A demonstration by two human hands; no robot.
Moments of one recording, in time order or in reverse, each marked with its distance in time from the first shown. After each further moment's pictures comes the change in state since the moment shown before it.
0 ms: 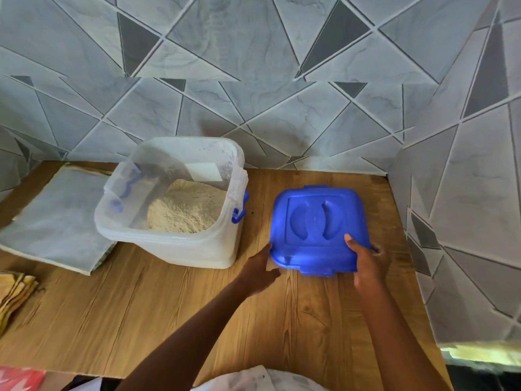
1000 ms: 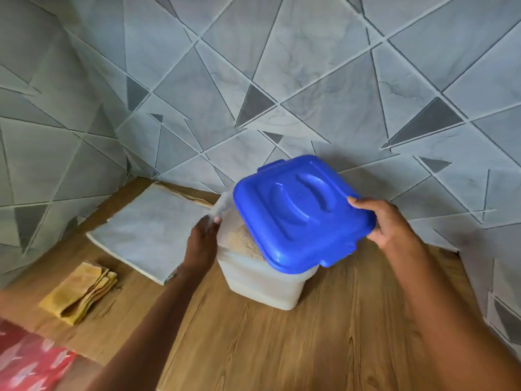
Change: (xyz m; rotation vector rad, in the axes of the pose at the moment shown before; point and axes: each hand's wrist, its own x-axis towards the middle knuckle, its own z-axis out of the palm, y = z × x) left_hand -0.110 -0.100 -0.236 -0.483 0.923 0.007; right_hand -0.123 -0.185 0.176 0.054 -0.906 -0.030
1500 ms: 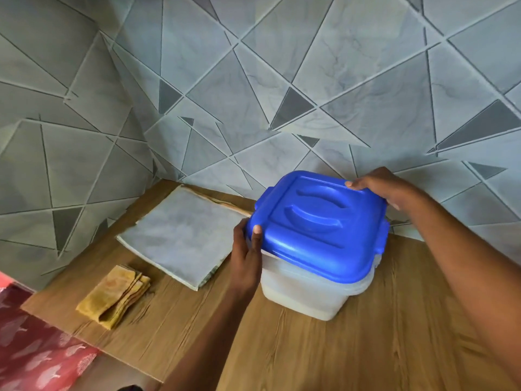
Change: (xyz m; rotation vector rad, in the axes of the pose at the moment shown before) left_hand -0.021 0.004 -0.009 -0.446 -0.003 -0.036; right_hand 0.071 -0.030 0.104 -0.871 0.042 -0.006
